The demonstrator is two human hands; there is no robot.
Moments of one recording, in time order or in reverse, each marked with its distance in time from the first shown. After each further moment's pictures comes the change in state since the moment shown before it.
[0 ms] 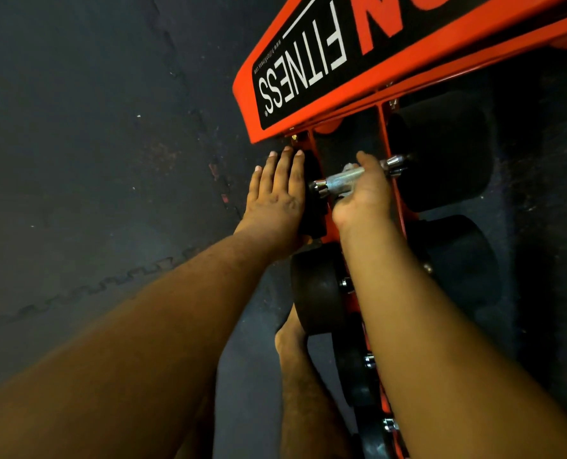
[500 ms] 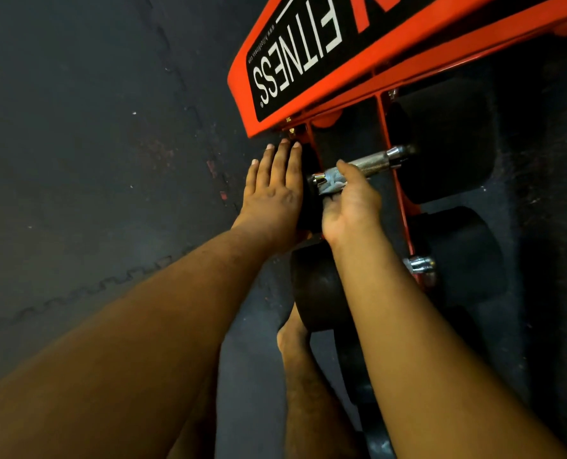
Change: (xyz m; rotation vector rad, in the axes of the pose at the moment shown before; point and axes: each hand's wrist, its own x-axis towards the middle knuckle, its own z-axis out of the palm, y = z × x) left_hand 0.002 0.002 0.004 -0.008 0.035 -0.008; right_hand -0.001 0.025 -0.012 0.017 -0.066 0.041
